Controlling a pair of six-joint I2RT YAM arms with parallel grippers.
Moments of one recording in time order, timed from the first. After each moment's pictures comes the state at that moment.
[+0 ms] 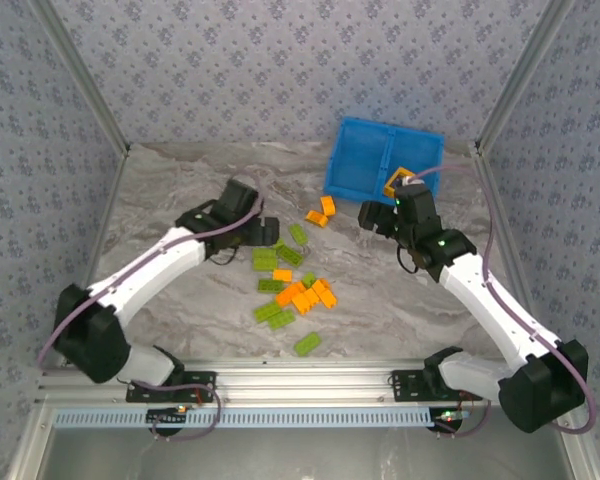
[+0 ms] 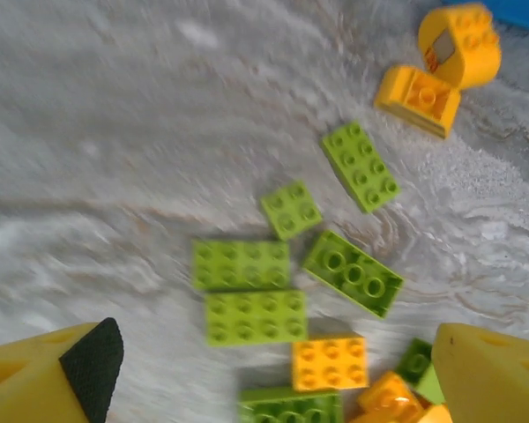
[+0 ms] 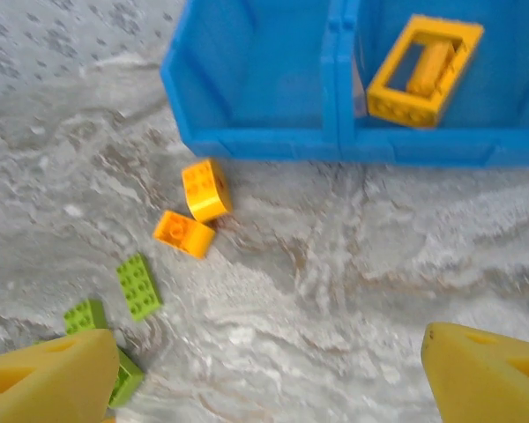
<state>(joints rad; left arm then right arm) -0.69 1.52 1.20 -0.70 -0.17 -0.66 0.42 1.12 0.96 -0.54 0.16 0.53</state>
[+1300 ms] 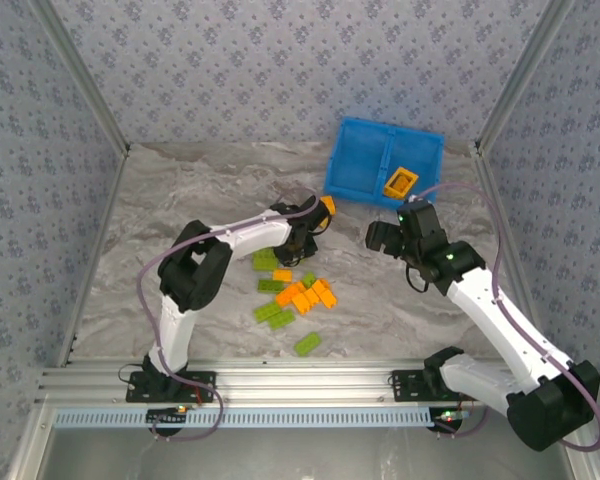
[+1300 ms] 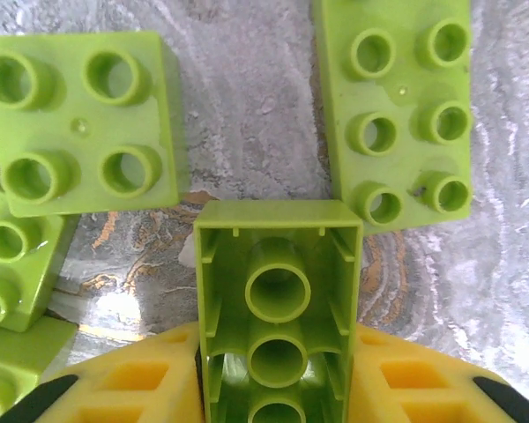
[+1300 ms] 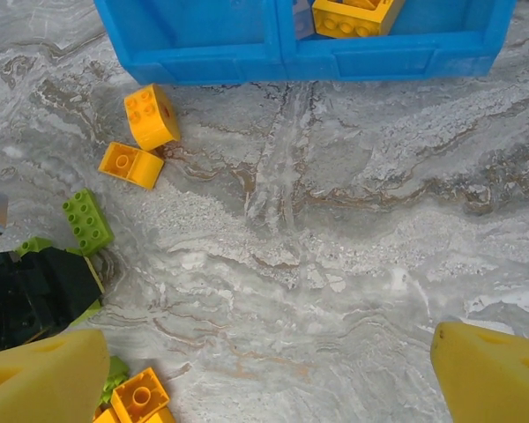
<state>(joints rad) -0.79 2.10 1.57 -0.80 -0.16 -1.10 0.44 1.02 0.93 -0.71 0.20 0.57</state>
